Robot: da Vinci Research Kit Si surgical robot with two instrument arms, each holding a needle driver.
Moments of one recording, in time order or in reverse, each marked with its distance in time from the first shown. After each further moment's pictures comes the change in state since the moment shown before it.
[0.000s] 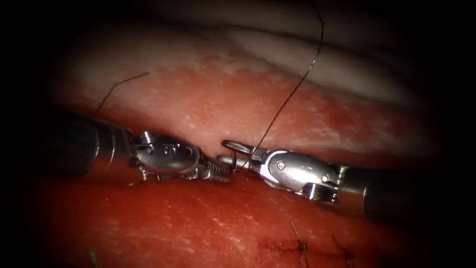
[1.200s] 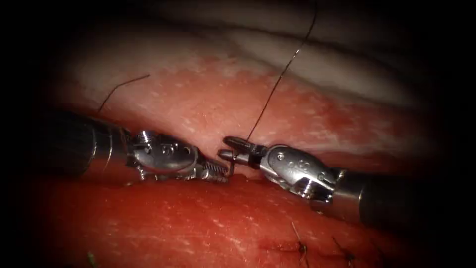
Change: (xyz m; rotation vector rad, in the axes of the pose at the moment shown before) right arm -0.002 -0.001 0.000 0.099 -0.055 0.325; left arm 0.000 0.000 0.000 0.004 -0.005 0.000
